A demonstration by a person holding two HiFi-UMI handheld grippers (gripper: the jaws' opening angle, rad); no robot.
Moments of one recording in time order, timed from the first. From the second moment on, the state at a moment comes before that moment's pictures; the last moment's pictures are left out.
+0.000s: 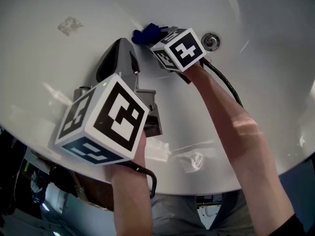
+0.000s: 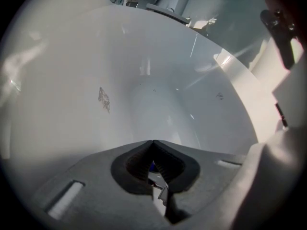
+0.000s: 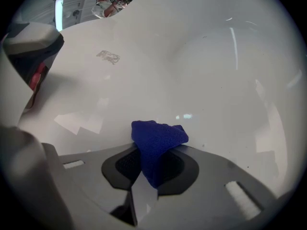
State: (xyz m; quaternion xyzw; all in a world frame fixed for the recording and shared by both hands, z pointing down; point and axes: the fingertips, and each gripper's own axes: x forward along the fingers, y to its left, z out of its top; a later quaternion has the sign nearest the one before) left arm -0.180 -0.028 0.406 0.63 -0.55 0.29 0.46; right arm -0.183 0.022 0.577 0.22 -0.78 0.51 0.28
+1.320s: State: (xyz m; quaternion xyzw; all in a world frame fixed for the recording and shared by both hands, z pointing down) left arm -0.185 -0.008 0.285 0.61 -0.58 0.28 0.47; right arm -0.227 0.057 0.398 0.11 -0.83 0.49 0.23
